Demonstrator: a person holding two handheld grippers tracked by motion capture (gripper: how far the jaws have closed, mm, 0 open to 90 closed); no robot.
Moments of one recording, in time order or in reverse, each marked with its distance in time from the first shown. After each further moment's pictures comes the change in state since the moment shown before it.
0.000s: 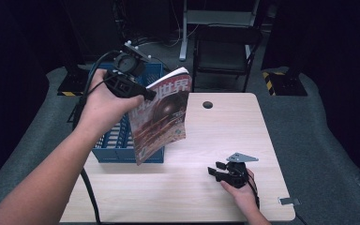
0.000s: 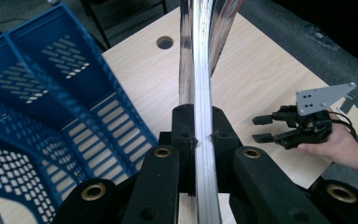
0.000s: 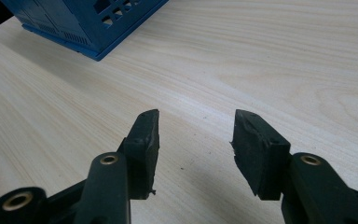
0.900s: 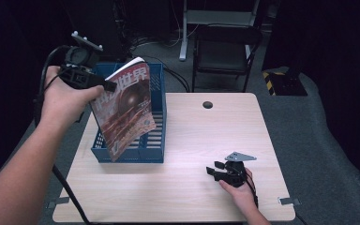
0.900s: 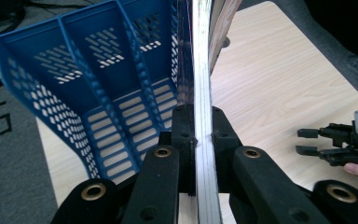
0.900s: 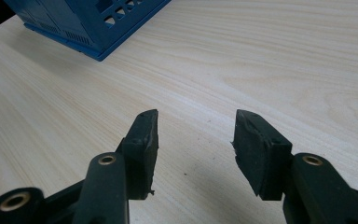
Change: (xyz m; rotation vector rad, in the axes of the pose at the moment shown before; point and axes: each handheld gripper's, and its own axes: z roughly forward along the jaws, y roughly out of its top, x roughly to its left) left arm 0.073 -0.032 -0.029 -0.010 0.124 -0.176; right arm 0.000 0.002 0.005 0.008 -0.001 -0.014
